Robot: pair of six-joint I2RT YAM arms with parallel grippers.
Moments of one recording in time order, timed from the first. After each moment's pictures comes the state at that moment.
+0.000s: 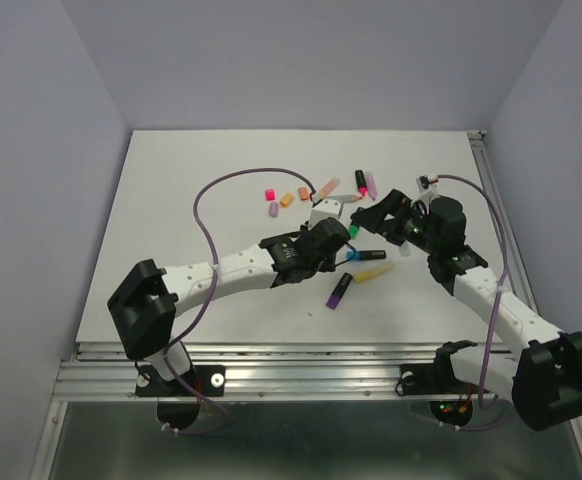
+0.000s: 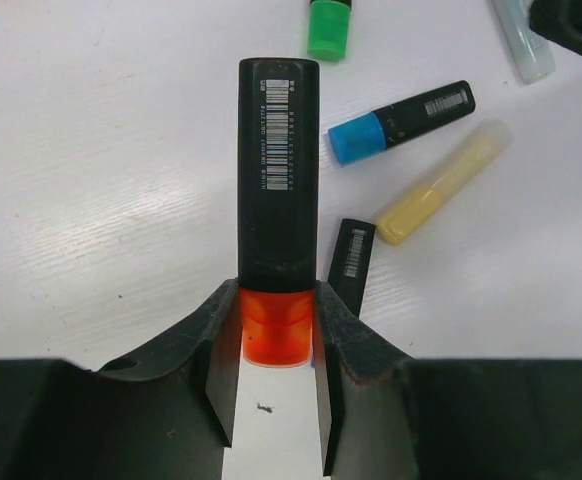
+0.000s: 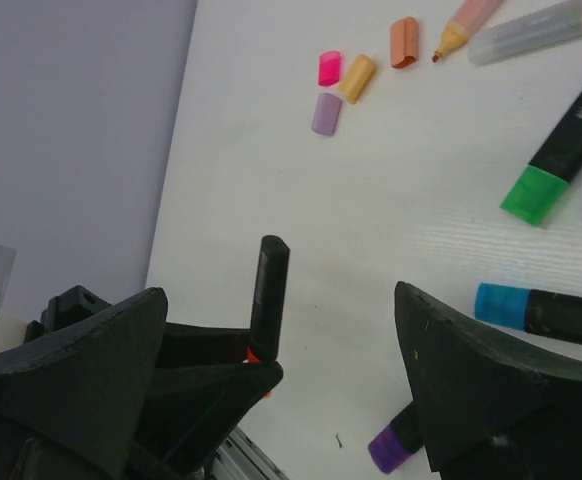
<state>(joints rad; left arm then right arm) -1.07 1.59 1.21 -0.43 -0.45 -0.62 0.24 1.07 0.62 0.17 -0.43 0.82</state>
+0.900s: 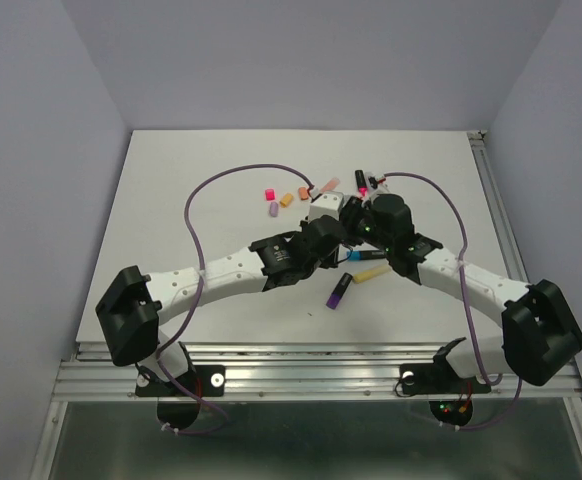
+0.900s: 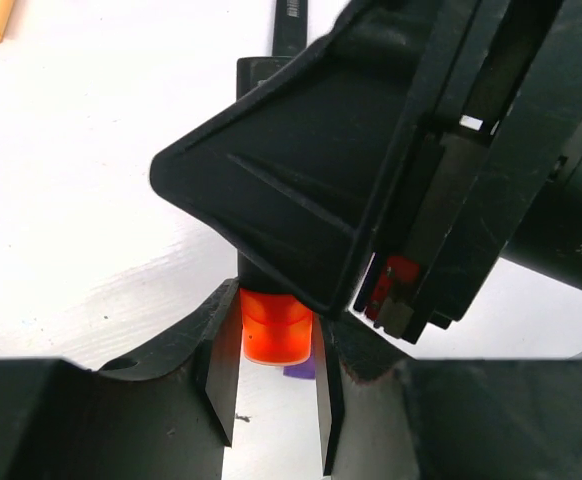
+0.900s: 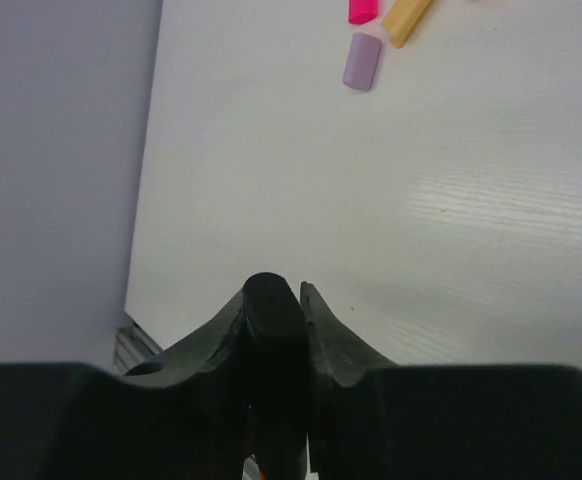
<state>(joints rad) -1.08 1.52 1.20 -0.36 -0.45 -0.59 0.58 1.34 0.79 0.19 -0.17 0.86</state>
